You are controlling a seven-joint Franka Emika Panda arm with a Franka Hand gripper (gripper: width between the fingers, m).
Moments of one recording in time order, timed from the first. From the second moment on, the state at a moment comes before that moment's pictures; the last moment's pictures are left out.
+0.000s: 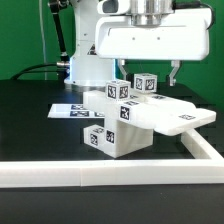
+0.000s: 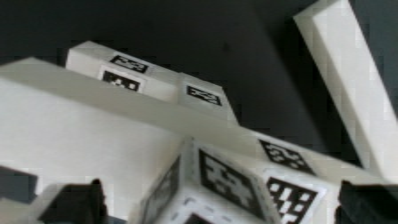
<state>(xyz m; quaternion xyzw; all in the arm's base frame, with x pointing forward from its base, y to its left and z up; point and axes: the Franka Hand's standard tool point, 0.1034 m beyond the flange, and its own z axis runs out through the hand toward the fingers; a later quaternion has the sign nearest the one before) 0.514 0.071 0.115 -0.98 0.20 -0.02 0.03</state>
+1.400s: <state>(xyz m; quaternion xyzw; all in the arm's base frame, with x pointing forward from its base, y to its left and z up) 0.513 0.062 0.112 -1.00 -0.09 -0.03 0.01</state>
